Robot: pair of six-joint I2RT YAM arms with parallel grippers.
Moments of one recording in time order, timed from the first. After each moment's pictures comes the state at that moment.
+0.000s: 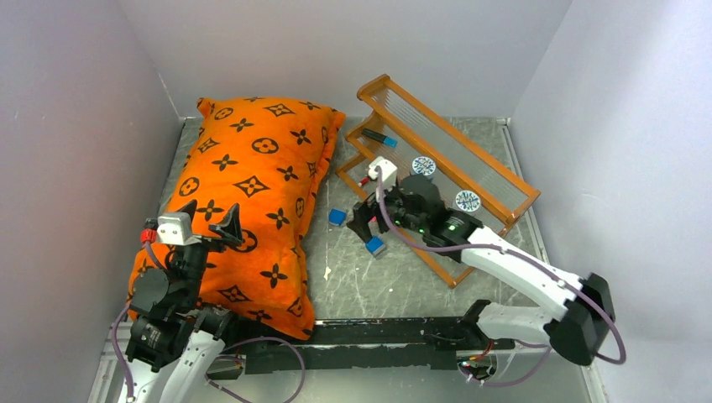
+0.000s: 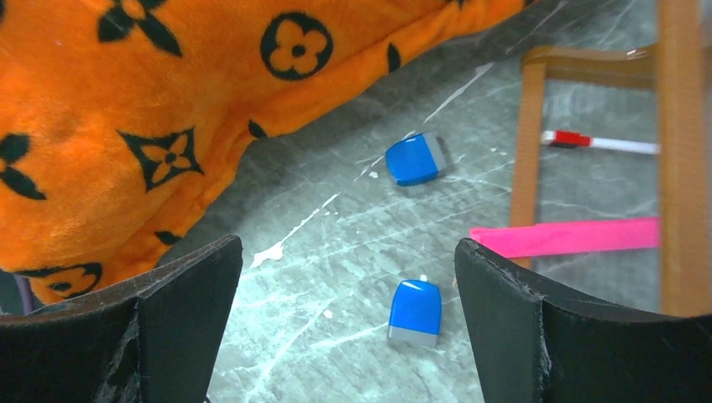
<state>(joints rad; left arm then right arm) -0.34 0.13 0.61 -0.25 -0.23 -0.05 0.79 1.09 0.91 -0.20 -0.12 0.08</state>
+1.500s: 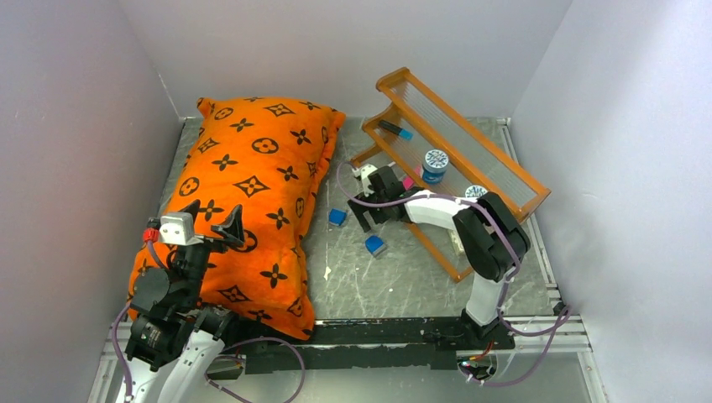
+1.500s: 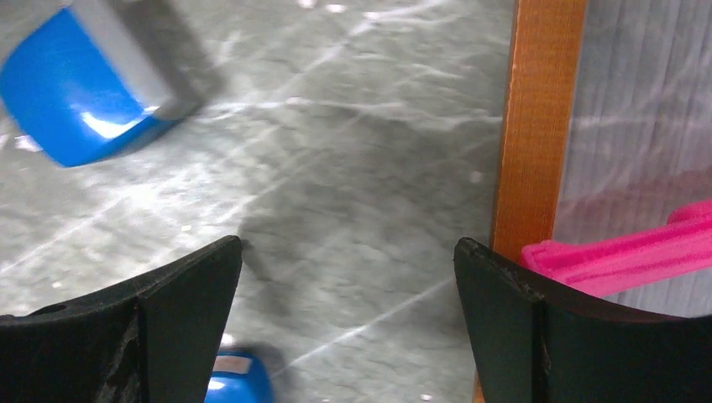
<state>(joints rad) -0.37 0.13 0.61 -0.25 -0.23 -0.05 0.63 1.82 1.04 -0.13 0.02 -0.02</state>
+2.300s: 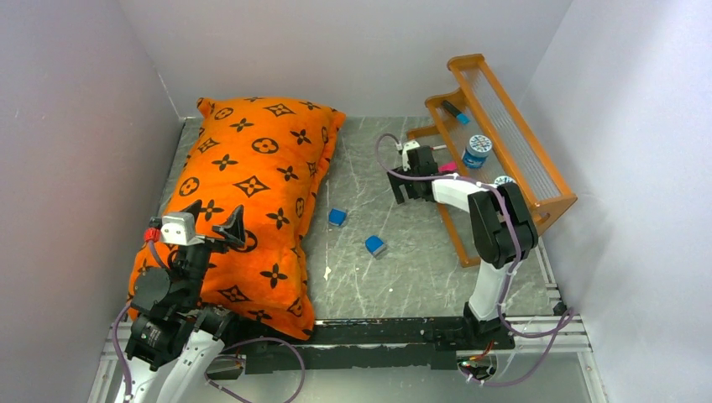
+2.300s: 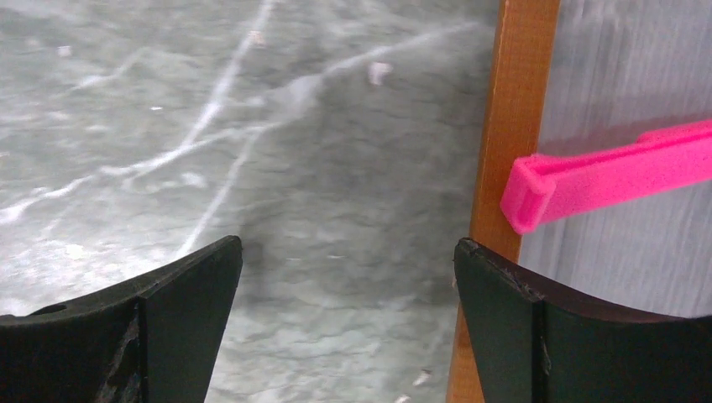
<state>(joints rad) -0.38 0.13 0.60 -0.25 -0.23 -0.05 0.33 1.87 1.11 -0.10 0.14 -0.09</state>
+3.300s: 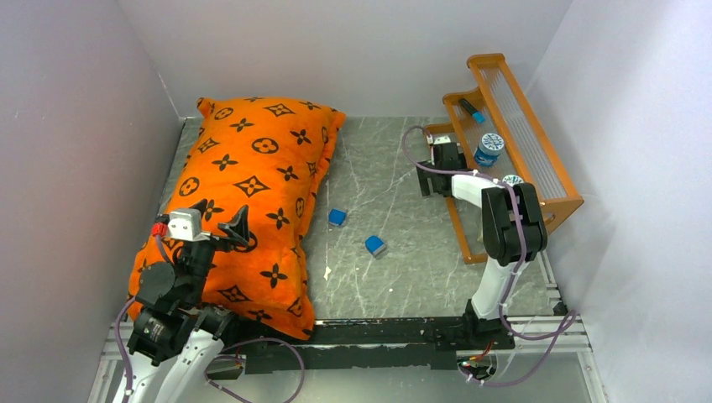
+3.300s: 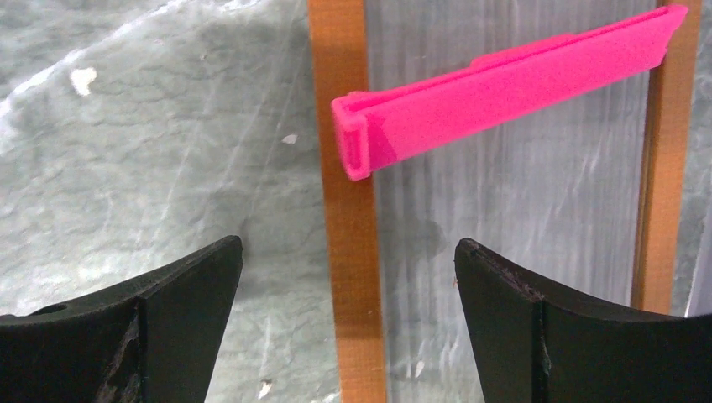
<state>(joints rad) -0.40 0.16 0.59 -0.24 -0.22 -0.05 0.16 1.87 1.10 -0.07 0.30 -0.10</state>
